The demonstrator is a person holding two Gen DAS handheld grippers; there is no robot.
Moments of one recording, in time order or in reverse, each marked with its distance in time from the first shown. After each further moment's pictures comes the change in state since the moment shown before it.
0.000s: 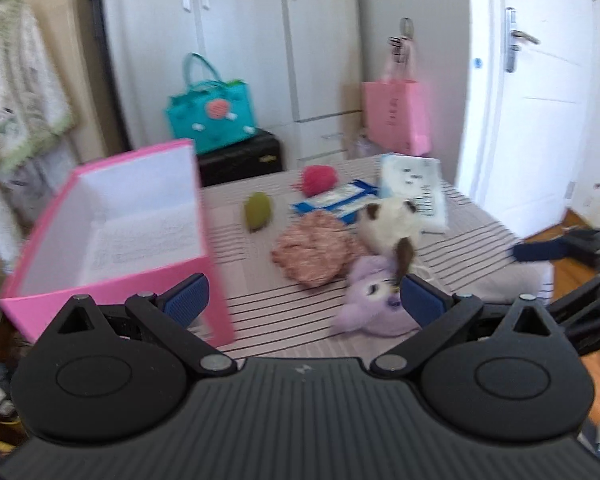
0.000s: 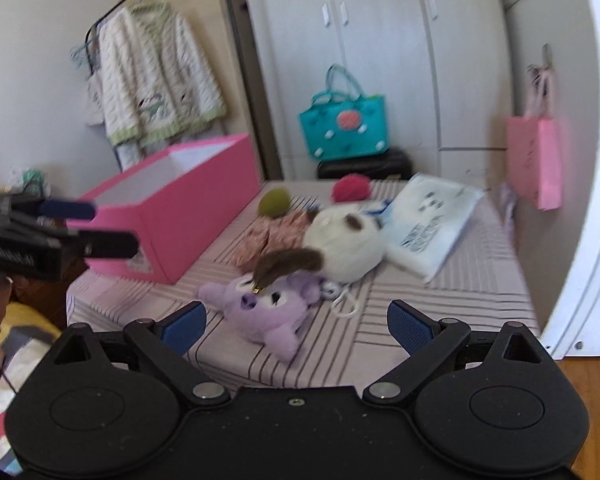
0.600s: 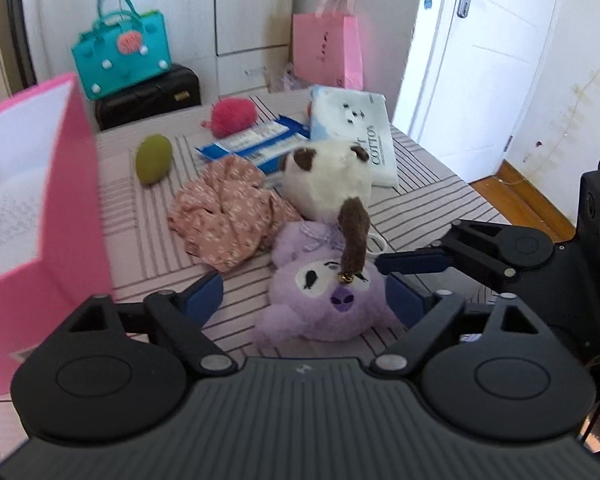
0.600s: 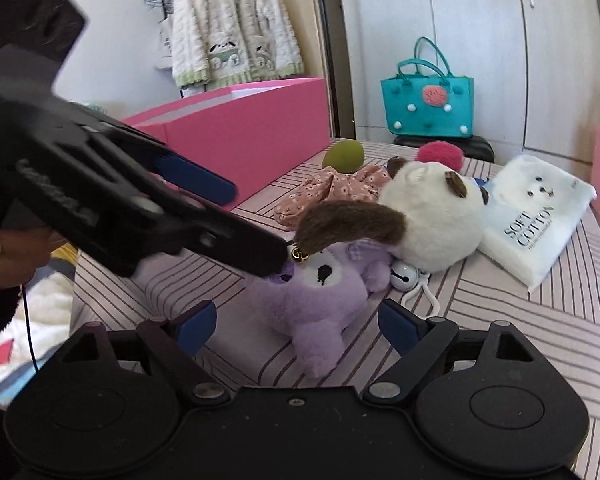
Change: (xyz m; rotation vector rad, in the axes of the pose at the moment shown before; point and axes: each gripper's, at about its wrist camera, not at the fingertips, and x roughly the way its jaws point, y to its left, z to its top) left arm 0.083 -0.009 0.000 0.009 0.205 -0.243; right arm 0.073 0.000 -0.014 -0.181 0.081 0.183
